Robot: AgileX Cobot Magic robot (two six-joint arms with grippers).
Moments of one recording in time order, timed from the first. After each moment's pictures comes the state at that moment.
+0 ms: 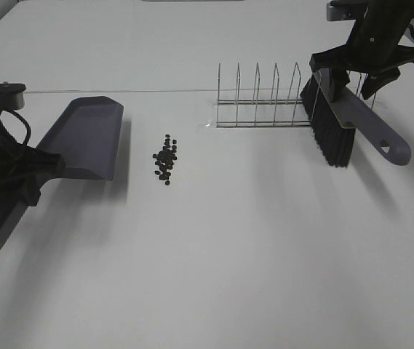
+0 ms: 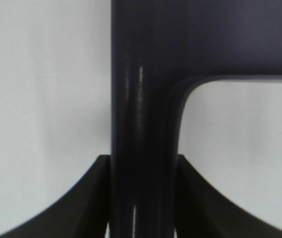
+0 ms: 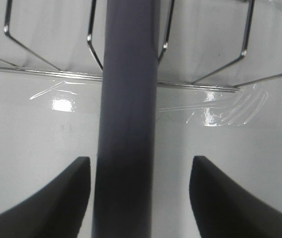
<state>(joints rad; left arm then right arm) -0.23 1.73 -0.95 -0.01 0.60 -0.25 0.13 2.27 -1.95 -0.02 1.00 0.06</state>
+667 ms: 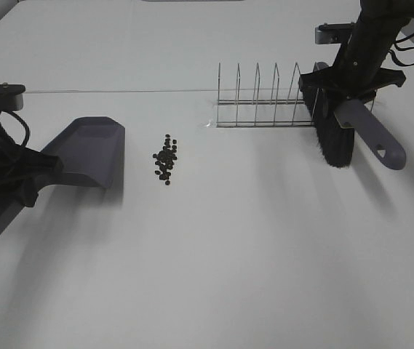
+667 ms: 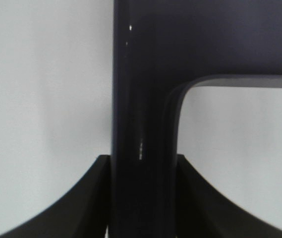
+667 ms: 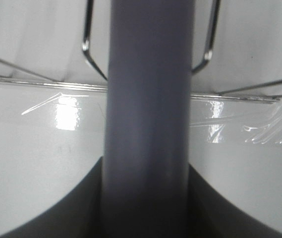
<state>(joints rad) -0.23 1.73 -0.95 0.01 0.61 -0.25 0.13 2.35 -1.96 -0.01 0.94 0.09</state>
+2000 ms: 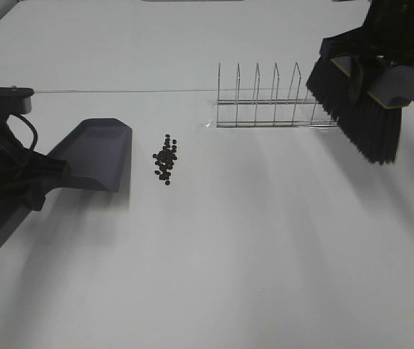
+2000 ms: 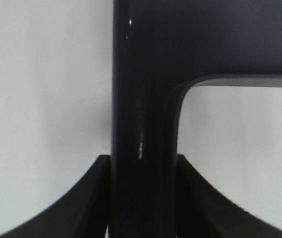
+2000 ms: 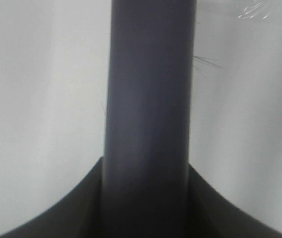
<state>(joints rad) -0.26 1.74 -0.95 0.01 0.61 -0.25 0.24 1.93 -1.68 0.00 1.21 0.04</state>
